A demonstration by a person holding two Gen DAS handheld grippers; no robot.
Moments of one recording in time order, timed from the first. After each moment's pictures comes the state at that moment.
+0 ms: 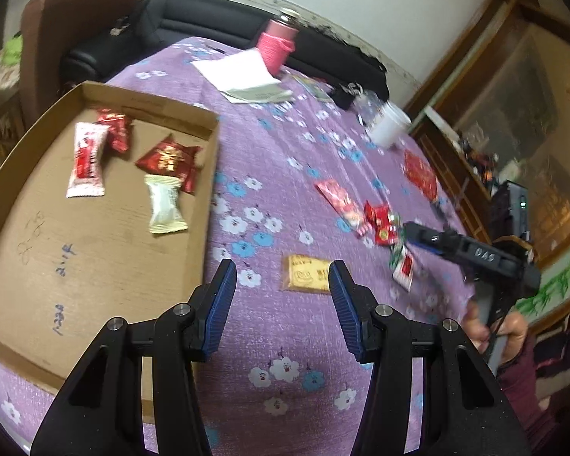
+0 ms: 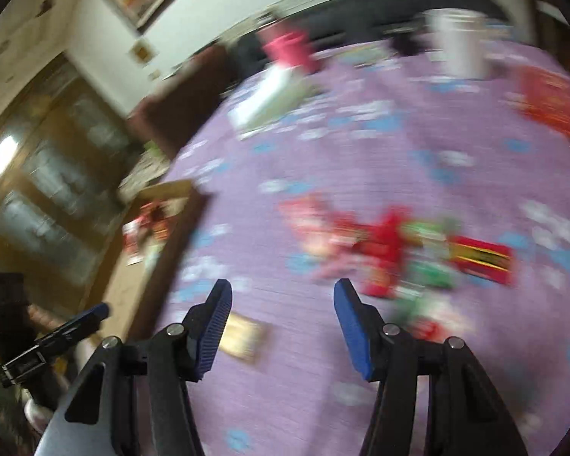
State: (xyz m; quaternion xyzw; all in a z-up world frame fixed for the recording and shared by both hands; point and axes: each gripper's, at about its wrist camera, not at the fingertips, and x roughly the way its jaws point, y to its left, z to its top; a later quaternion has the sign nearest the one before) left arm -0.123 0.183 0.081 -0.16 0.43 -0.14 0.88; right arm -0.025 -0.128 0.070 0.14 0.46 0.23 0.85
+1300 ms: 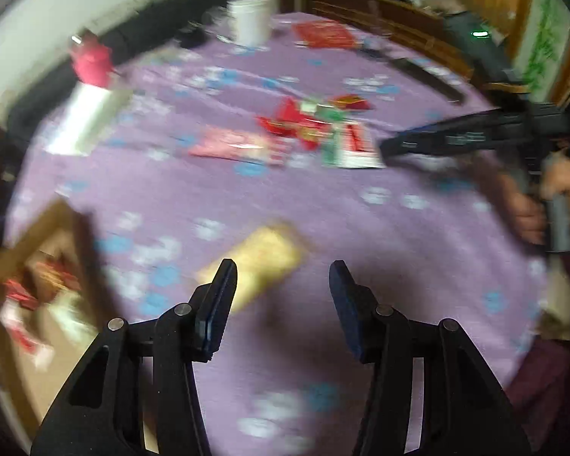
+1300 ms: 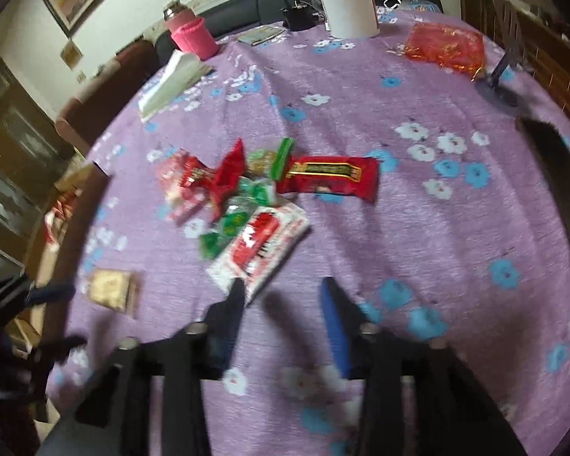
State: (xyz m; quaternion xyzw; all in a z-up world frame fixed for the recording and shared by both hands) left arm -0.091 0.059 0.051 0.20 0.45 -0.27 0.83; right arm -0.043 -0.177 0.037 0.12 0.51 0.12 0.85
